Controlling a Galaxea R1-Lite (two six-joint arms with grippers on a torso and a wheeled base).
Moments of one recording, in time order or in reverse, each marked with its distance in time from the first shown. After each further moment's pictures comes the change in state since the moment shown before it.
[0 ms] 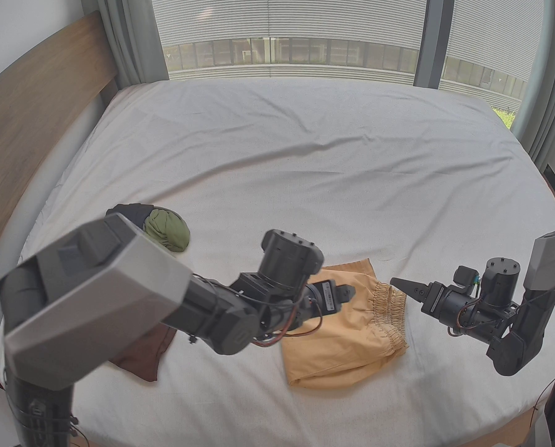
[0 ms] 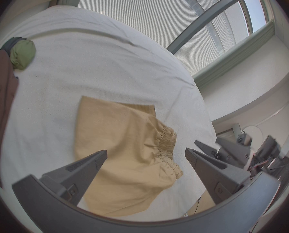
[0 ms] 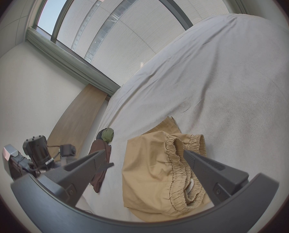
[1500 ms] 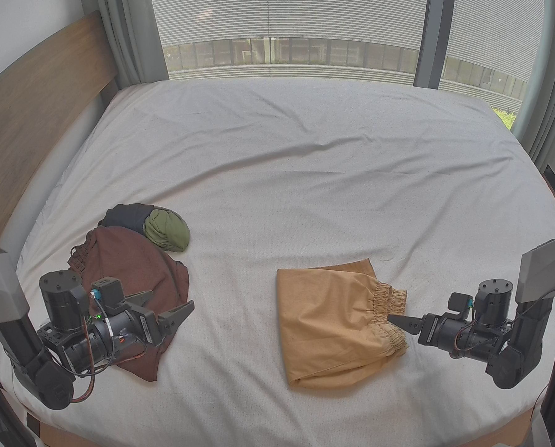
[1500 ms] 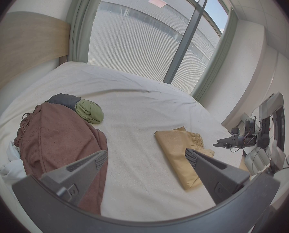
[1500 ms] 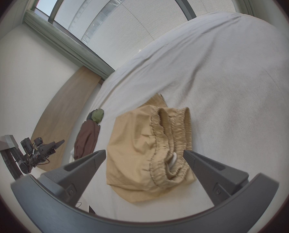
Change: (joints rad) left arm 0.518 -0.359 1.092 -1.012 -0.282 0.501; right arm 0.007 0.070 0.099 0.001 -0.002 -0.134
